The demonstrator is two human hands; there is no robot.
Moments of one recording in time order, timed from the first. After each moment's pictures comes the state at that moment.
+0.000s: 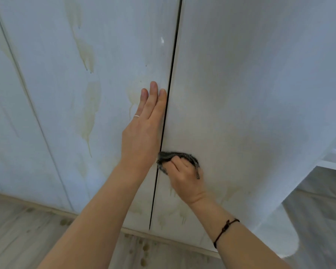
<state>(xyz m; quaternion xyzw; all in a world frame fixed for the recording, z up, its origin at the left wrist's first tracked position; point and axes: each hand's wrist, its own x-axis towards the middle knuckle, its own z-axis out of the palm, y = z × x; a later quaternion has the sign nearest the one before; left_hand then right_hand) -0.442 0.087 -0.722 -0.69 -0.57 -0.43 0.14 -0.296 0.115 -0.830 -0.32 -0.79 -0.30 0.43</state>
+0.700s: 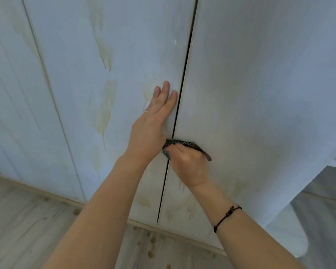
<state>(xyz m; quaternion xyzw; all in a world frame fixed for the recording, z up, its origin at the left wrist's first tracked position) -0.466 0.085 -0.723 -0.73 -0.50 -0.45 0.09 -0.321 0.116 -0.800 -0.33 -0.78 -0.27 0.46</state>
